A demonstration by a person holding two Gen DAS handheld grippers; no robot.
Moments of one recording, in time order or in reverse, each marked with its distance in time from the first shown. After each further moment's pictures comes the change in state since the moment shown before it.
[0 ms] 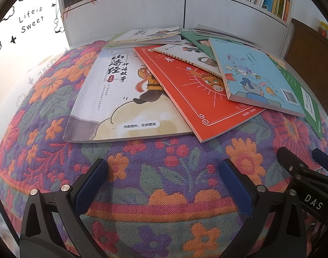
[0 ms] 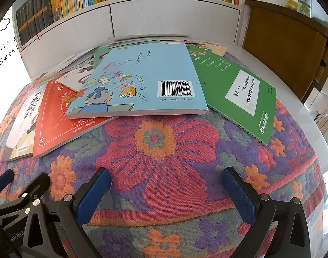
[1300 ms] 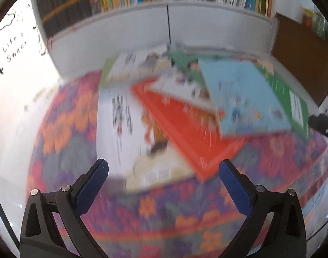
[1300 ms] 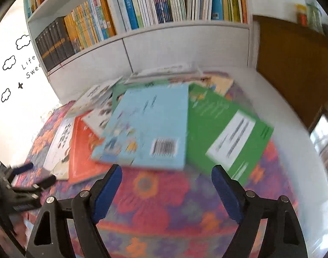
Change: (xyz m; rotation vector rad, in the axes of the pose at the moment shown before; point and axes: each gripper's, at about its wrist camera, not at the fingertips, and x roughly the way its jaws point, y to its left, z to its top) left arm -0.042 0.001 0.076 0.165 -0.012 -0.025; right arm -0.053 -0.065 0.069 -0.029 -0.078 0.234
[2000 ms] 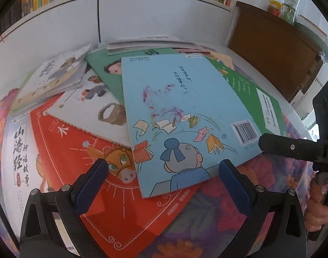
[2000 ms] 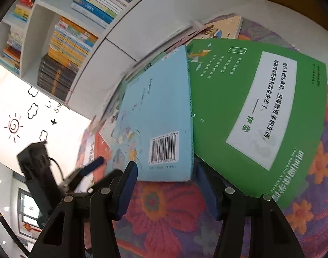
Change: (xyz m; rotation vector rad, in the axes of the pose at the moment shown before) left arm 0.085 -0.074 0.023 0.114 -0.008 -0.326; right arm 0.090 -0.065 -0.006 0.361 0.143 0.413
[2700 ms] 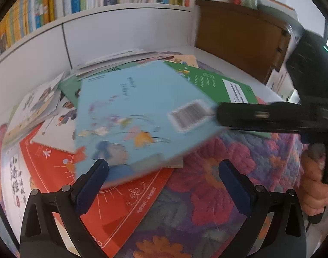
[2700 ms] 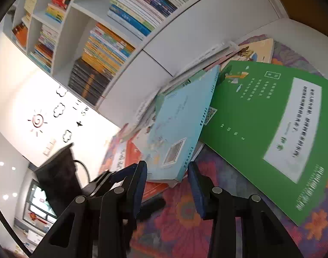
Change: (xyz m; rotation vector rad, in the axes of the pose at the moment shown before) left arm -0.015 -0.038 -0.008 0.208 -0.059 -0.065; right arm -0.007 0.026 -0.004 -0.098 -0.097 0.148
